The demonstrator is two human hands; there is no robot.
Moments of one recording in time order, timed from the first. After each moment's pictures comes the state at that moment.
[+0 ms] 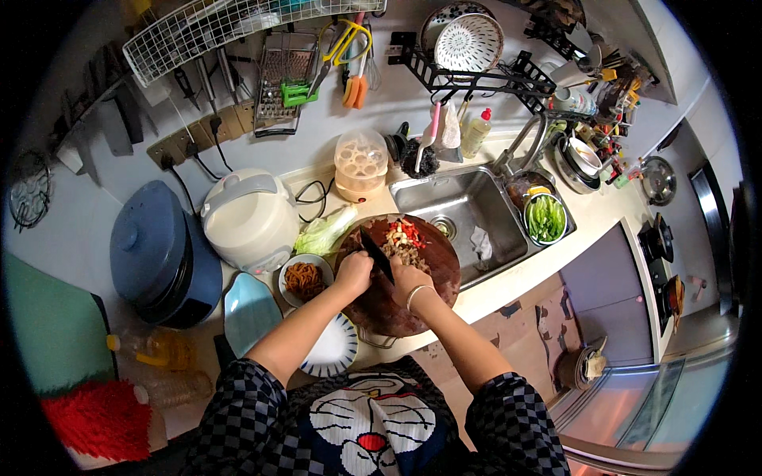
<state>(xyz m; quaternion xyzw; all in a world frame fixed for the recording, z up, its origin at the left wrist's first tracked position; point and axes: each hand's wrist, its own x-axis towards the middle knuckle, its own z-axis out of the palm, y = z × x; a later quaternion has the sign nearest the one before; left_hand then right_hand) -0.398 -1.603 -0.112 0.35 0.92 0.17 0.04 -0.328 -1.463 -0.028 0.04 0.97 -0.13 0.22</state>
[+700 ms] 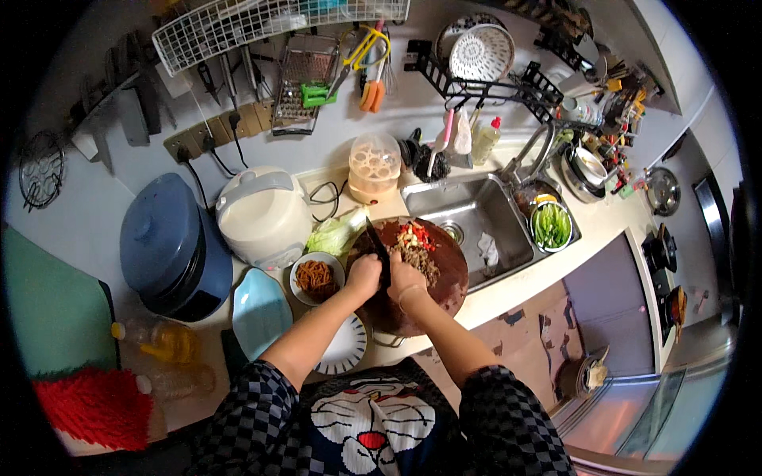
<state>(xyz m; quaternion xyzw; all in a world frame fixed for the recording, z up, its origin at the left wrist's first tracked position) -0.387 -1.605 -0.126 0.33 0.92 0.20 -0.03 -0.342 -1.487 -0.063 0.10 0.97 -0.16 0.17</state>
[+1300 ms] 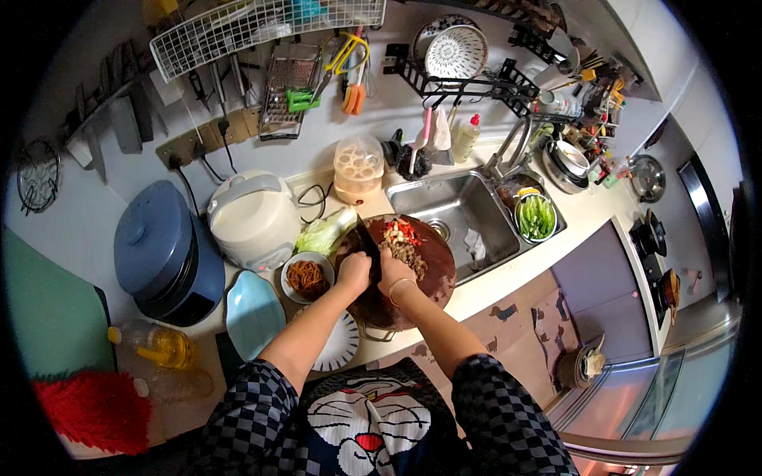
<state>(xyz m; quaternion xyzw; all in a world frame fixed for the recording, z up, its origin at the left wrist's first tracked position) -0.379 -1.601 -0.117 0.32 0.93 0.16 0.02 -0.329 -1.487 -0.055 0.12 0.96 -0.18 0.17</state>
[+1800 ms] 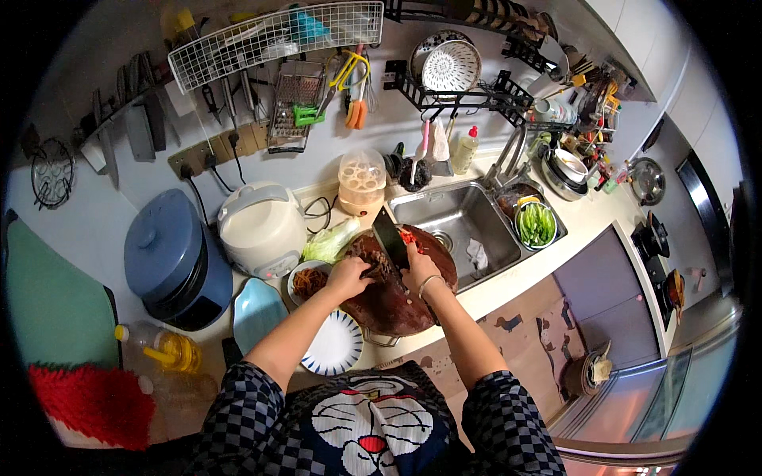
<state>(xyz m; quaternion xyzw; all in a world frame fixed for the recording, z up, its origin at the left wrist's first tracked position) -0.396 -1.639 -0.124 0.36 0.89 0.28 0.01 -0.320 -1.445 -0.023 0.10 0.96 -0.24 0.06</state>
